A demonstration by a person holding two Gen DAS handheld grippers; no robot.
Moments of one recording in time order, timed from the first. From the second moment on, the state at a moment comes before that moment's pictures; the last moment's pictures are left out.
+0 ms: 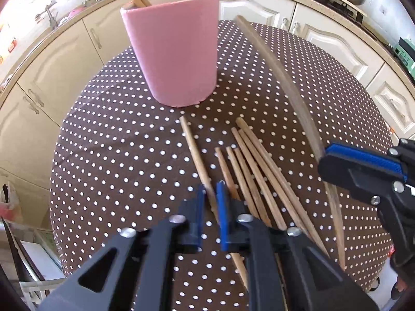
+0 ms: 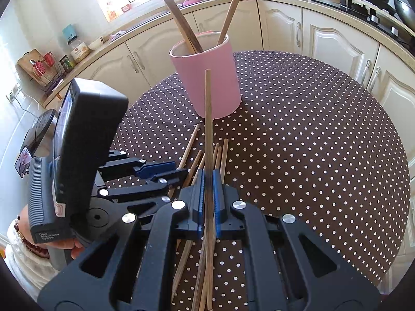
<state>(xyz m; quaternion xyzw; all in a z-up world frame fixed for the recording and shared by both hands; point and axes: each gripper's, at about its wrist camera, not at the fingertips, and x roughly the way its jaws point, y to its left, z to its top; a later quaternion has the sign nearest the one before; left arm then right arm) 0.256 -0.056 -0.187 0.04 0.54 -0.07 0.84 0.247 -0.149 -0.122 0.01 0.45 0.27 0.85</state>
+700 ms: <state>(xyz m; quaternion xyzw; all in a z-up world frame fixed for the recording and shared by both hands) 0.212 0.023 -0.044 -0.15 0.14 -0.12 0.97 0.231 -0.177 -0.028 0.06 0.24 0.25 0.93</state>
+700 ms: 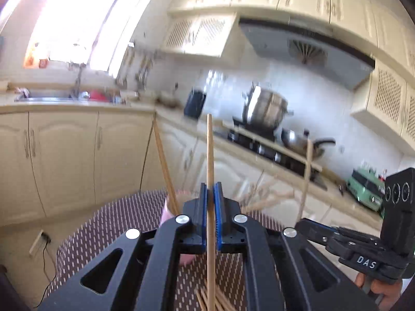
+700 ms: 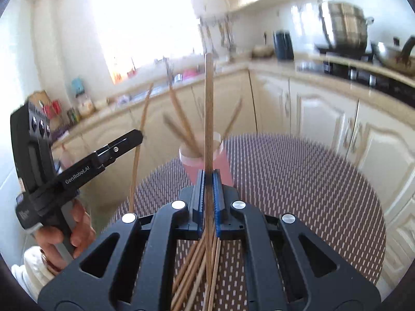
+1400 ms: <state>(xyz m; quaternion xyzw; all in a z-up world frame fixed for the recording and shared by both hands) 0.313 0.035 -0.019 -0.17 0.01 -0.06 0.98 0.309 -0.141 0.020 0.07 0.09 0.25 0.96</state>
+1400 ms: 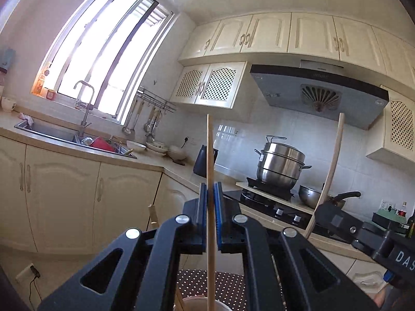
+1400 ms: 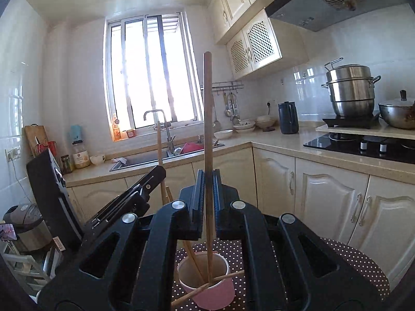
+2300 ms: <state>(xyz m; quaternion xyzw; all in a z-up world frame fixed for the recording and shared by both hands) 0.260 0.026 -0.046 -0.11 0.09 -0.07 0.99 0.276 -0.139 -0.007 0.03 0.14 0.22 0.96</state>
